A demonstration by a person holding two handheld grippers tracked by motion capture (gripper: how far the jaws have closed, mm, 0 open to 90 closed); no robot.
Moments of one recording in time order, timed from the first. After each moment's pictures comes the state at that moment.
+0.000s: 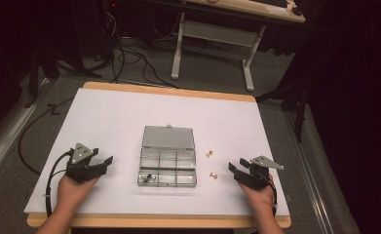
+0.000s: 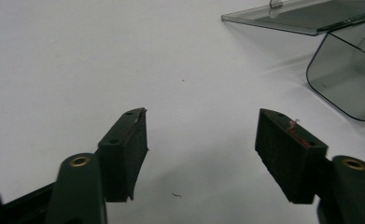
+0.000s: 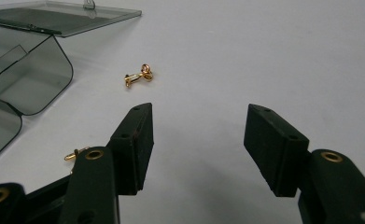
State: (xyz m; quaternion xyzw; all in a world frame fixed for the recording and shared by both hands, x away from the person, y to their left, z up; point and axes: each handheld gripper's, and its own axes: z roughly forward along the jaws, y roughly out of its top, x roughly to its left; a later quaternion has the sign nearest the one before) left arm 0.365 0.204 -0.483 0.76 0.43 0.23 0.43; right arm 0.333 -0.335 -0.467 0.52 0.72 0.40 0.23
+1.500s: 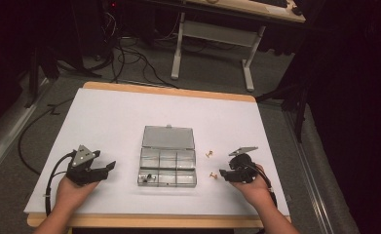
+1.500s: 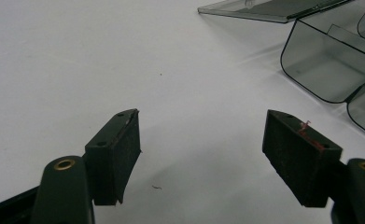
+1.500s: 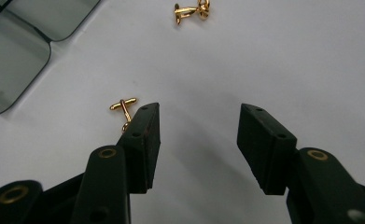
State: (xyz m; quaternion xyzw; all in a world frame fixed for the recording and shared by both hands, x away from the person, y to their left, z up) left arm 0.361 0.204 -0.483 0.78 0.41 0.21 0.43; right arm 0.355 -0.291 -0.438 0.49 0.84 0.21 0.14
